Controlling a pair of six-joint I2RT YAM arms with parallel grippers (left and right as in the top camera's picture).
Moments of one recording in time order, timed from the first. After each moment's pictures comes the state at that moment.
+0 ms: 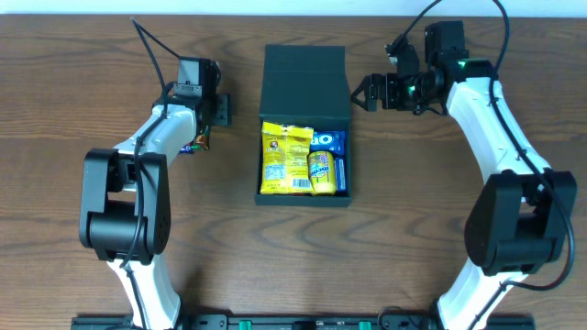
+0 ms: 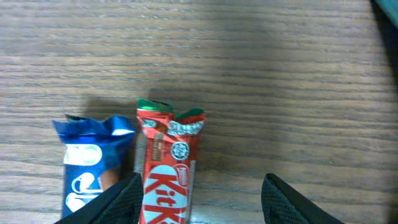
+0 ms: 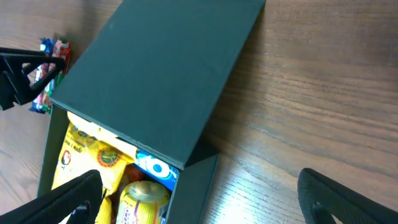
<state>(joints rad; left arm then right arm) -0.11 2.02 1.30 -0.29 -0.01 -0.09 0.06 1.95 1.59 -0.77 -0.52 0.04</state>
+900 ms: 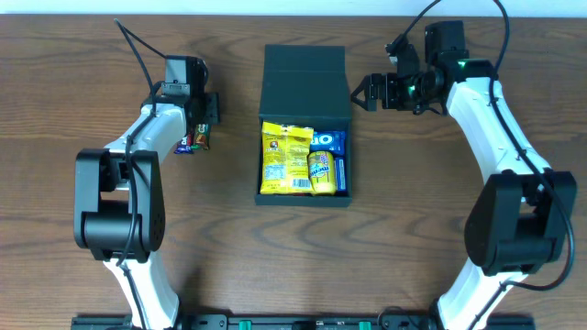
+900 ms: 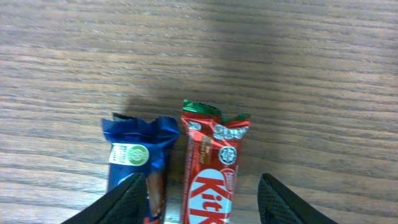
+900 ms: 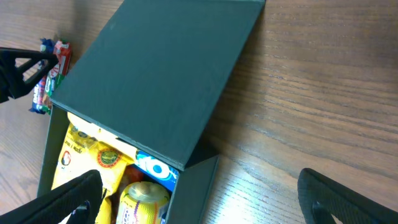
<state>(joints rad) -0.06 2.02 1.30 -0.29 0.01 -0.10 0.06 1.95 1.59 -0.77 -0.52 0.04</state>
